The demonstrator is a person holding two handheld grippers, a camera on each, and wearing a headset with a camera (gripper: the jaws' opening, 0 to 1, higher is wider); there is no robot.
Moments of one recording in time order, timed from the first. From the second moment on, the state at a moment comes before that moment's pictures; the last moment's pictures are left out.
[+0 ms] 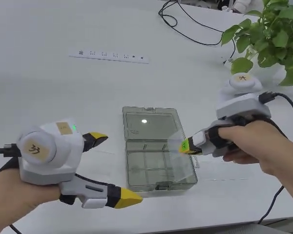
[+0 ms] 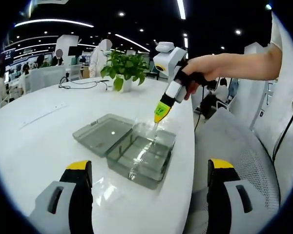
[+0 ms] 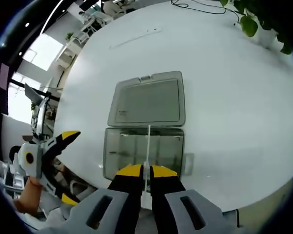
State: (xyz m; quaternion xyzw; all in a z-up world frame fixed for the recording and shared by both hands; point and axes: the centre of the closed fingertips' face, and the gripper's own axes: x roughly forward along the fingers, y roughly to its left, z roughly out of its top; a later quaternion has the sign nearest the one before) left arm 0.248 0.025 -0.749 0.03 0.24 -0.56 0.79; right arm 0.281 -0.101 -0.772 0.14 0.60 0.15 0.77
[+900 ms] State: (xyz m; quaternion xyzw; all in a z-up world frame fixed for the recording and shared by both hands) left arm 0.245 0.023 -0.751 0.01 0.24 -0.56 0.79; right arm 0.283 -0.106 -0.795 0.14 0.61 0.14 0.77
